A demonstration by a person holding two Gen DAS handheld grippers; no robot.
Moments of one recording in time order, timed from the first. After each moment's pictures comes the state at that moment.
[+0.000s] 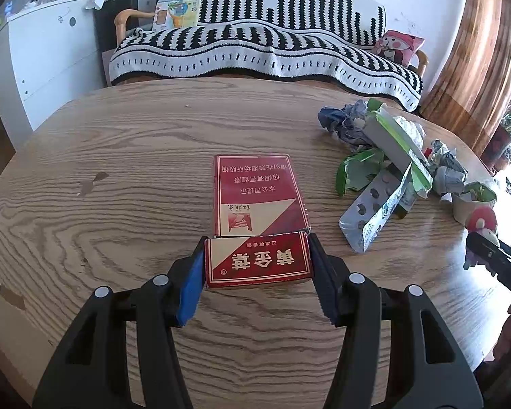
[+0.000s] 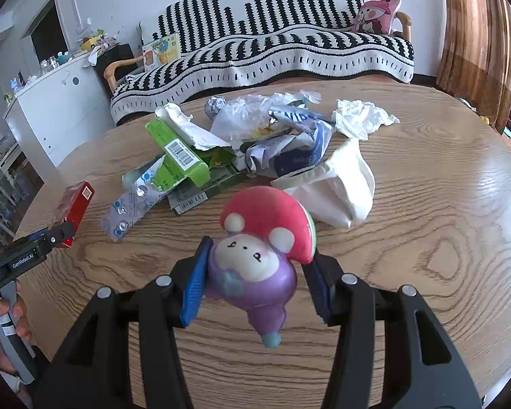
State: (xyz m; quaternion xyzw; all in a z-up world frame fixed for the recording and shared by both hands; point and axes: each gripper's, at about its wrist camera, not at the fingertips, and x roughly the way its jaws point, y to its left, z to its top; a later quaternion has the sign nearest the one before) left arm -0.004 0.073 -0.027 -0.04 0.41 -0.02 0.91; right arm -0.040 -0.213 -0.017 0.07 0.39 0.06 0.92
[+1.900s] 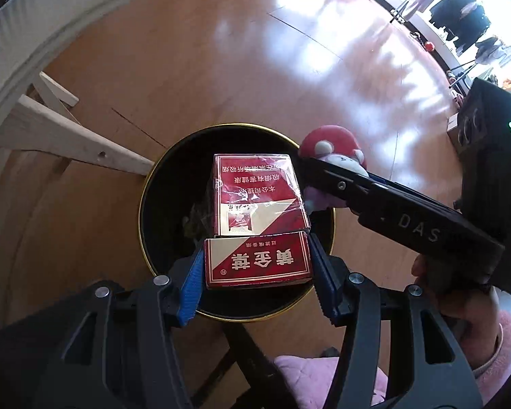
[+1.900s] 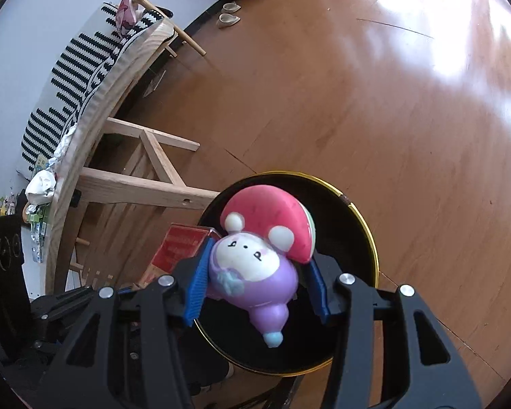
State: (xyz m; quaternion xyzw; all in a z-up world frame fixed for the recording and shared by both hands) left arm -0.233 -0.447 -0.132 0.20 0.58 -0.44 0.65; right arm -0.374 -0.549 -0.148 0.40 0.42 -0.16 0.80
